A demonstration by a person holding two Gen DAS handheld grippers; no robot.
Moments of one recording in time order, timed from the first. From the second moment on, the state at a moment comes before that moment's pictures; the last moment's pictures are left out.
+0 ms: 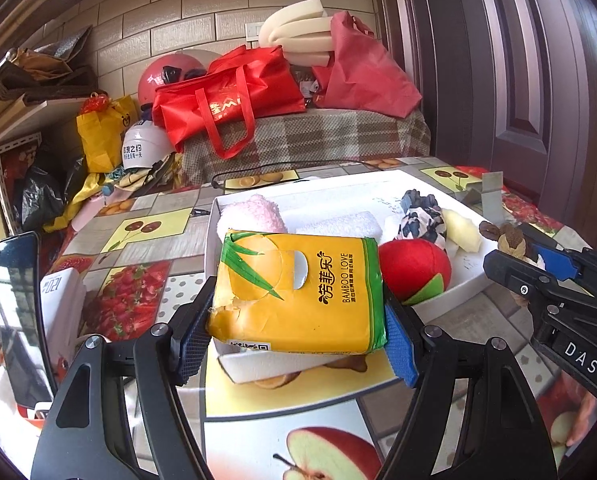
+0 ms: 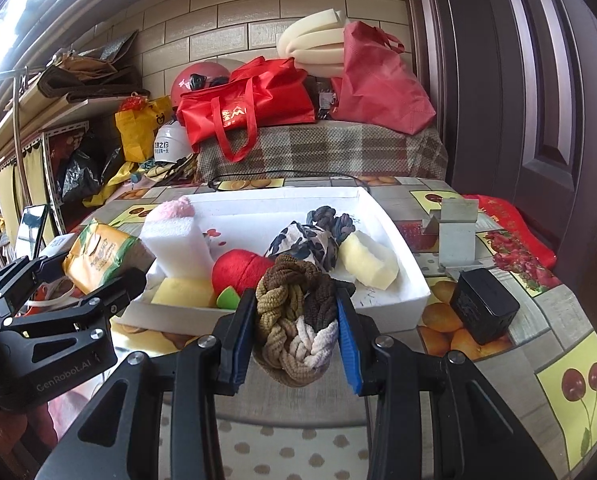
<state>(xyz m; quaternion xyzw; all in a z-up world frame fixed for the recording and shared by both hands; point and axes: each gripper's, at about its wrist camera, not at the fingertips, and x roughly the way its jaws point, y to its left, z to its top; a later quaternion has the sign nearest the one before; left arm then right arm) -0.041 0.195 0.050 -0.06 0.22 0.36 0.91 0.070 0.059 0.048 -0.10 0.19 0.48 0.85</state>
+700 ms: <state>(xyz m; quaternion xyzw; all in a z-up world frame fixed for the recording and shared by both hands) 0.019 0.281 0.045 -0.10 0.24 0.41 0.88 0.134 0.153 0.046 -0.11 0.22 0.46 0.86</state>
